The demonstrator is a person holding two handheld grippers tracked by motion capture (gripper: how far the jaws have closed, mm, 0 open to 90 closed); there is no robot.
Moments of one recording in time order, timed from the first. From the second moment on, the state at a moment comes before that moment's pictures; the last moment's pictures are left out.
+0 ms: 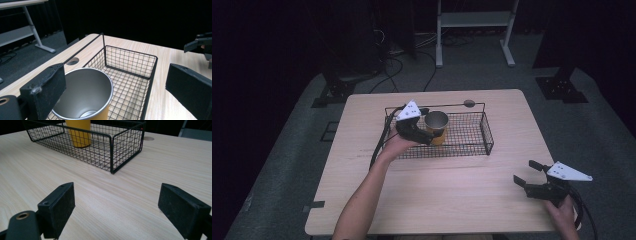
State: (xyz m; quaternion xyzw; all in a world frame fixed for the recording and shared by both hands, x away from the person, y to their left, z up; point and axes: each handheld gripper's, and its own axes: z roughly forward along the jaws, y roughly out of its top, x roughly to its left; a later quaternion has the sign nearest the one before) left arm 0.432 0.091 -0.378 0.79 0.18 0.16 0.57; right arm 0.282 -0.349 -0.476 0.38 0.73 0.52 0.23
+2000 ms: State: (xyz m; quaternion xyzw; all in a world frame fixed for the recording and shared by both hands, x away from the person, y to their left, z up) left arm 0.362 0.117 -0.402 0.76 0.16 0.15 0.61; right arm 0.282 -0.348 -0.476 0.37 0.74 0.51 0.24
